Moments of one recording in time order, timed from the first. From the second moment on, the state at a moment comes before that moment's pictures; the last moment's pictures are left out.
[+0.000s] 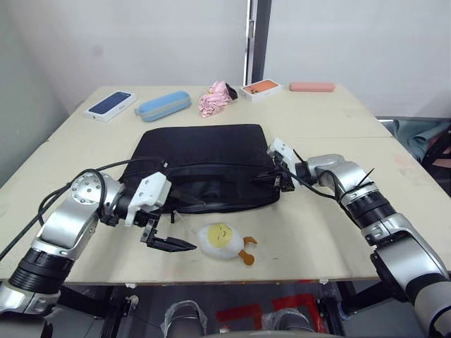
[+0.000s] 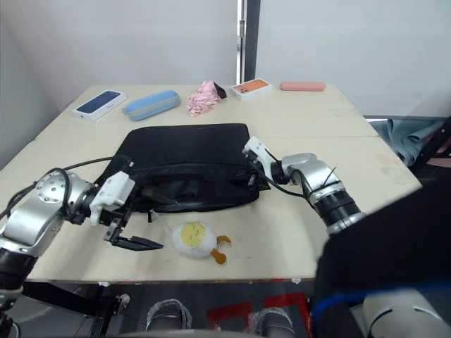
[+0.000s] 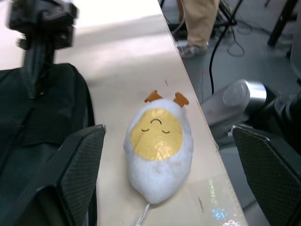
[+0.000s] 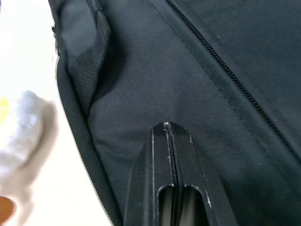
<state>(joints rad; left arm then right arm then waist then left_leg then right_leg) -0.31 0.82 -0.07 -0.15 -0.43 0.14 -1.52 -0.83 -0.50 0.35 0.40 0.30 0.62 1.10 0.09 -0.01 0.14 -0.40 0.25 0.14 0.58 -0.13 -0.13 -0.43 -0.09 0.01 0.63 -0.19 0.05</state>
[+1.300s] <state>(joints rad) -0.54 0.54 -0.39 0.10 -0.08 -0.18 -1.40 -0.73 -0.54 0.33 0.23 0.23 0.77 1.15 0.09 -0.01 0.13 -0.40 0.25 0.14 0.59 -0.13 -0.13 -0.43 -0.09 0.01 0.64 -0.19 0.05</state>
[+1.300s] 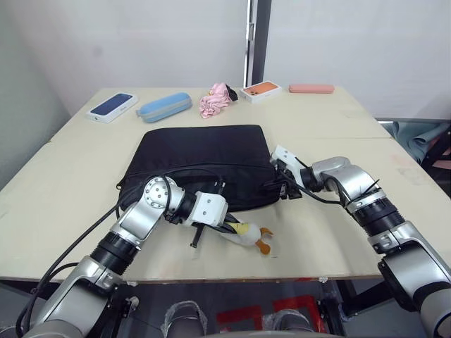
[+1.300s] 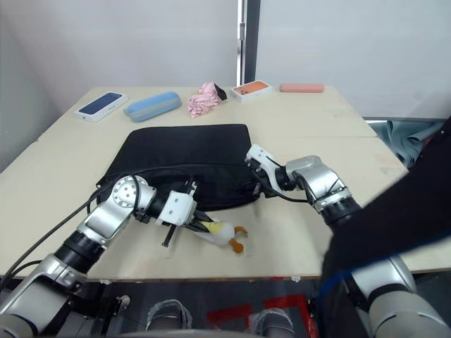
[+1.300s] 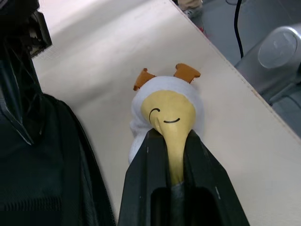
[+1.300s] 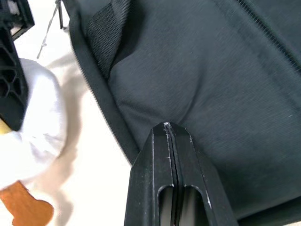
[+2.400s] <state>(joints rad) -0.59 0.67 -0.27 0.09 -0.16 -0.01 -1.36 -0.70 -0.60 0.25 0.11 0.32 0.91 1.13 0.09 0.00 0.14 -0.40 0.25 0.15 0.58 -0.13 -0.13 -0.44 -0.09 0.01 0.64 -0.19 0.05</state>
